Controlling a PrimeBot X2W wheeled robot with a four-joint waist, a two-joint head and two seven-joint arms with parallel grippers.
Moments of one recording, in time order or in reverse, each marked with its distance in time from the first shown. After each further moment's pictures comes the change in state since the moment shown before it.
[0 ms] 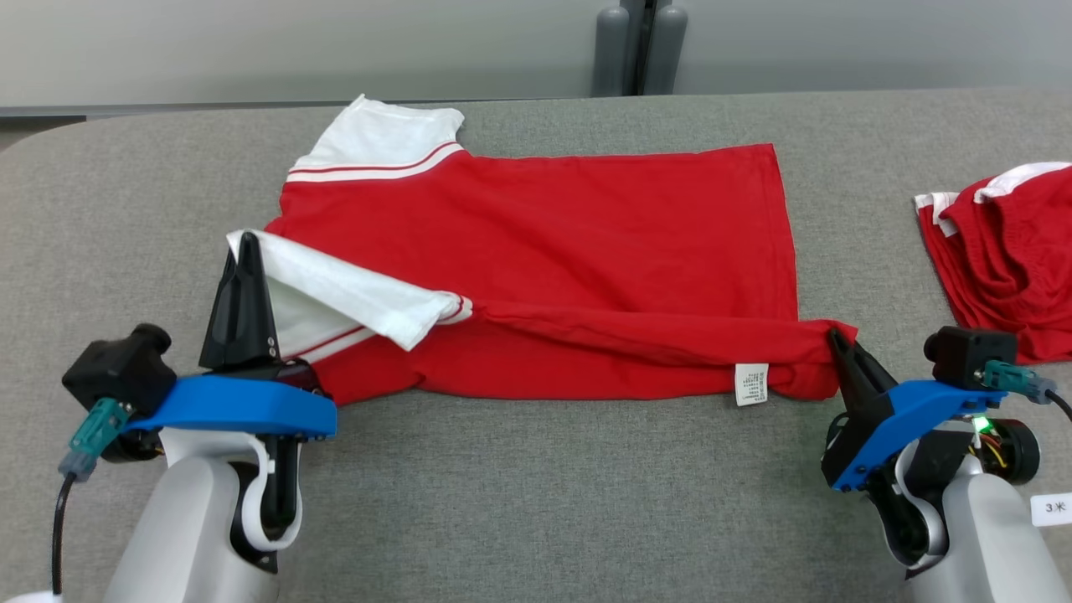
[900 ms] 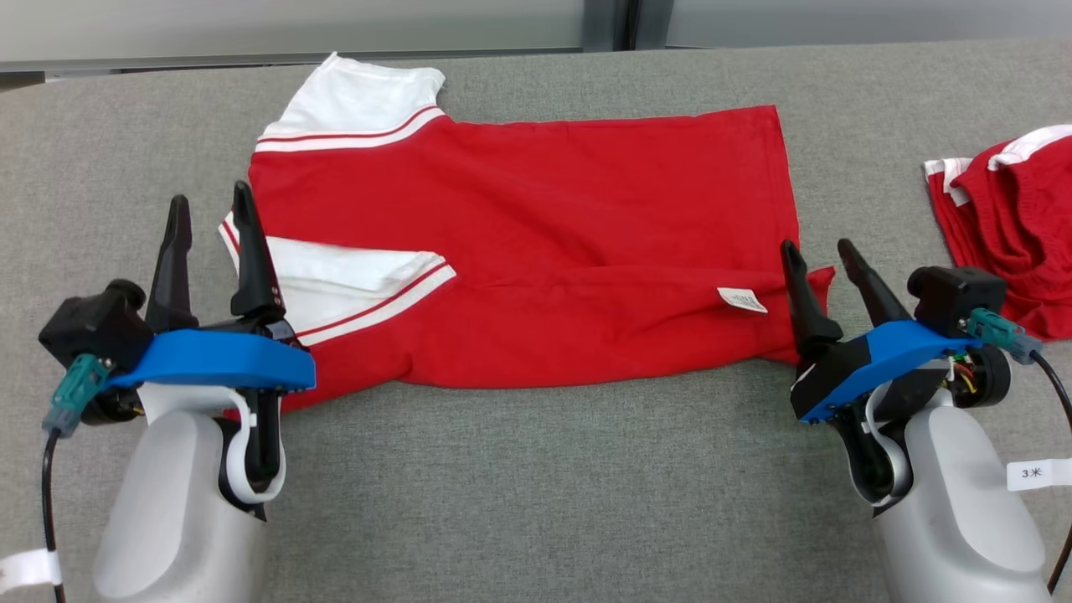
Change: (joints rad) left arm -0.143 -0.053 0.111 0.177 0.102 -0.069 -0.035; right arm -0.172 0.000 0.081 0.140 0.016 0.000 -0.227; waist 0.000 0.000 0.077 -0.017
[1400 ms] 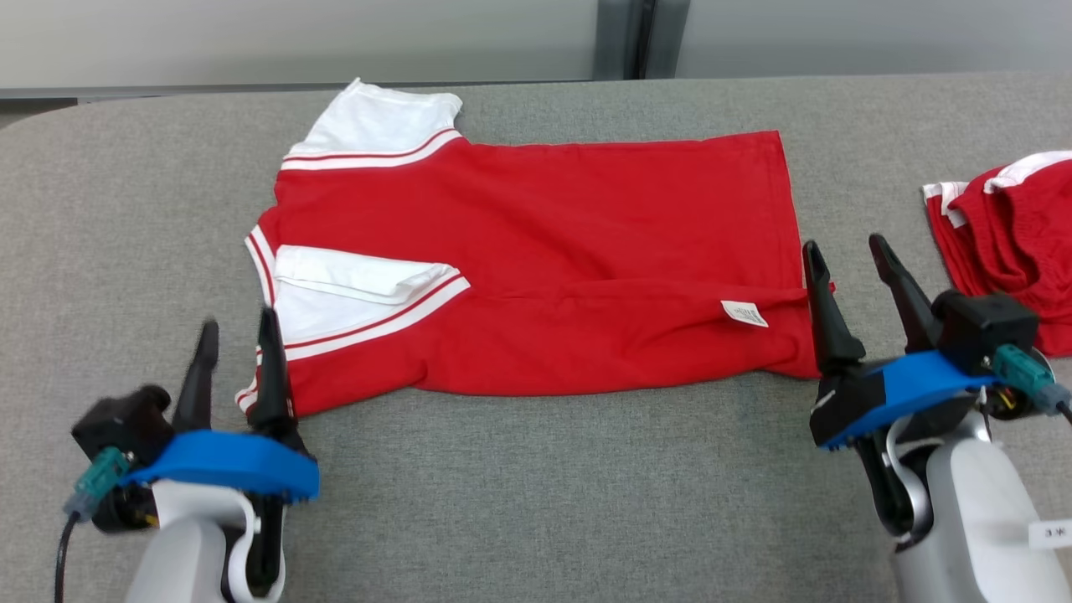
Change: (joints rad) left arm 0.195 0.002 0.020 -0.057 -0.009 -0.038 0.065; right arm 0.106 0.000 -0.018 -0.218 -0.129 0.000 -0.023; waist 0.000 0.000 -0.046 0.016
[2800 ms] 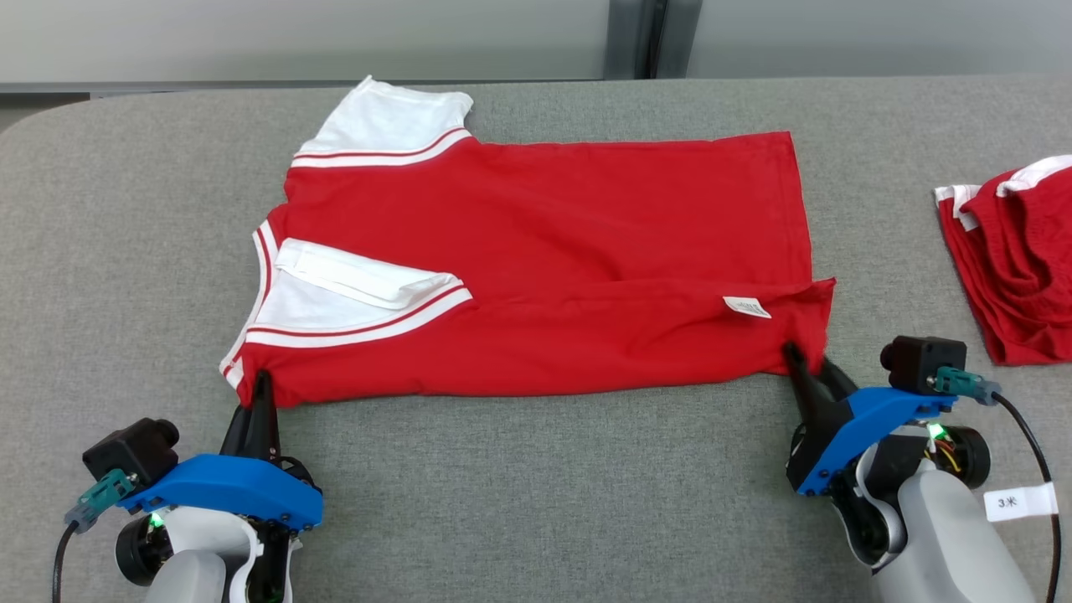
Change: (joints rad) left arm 0.075 -0.026 0.024 0.016 -0.148 0.039 0.167; right arm -0.007 0.000 0.014 0.292 0.153 0.000 0.142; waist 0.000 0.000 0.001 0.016
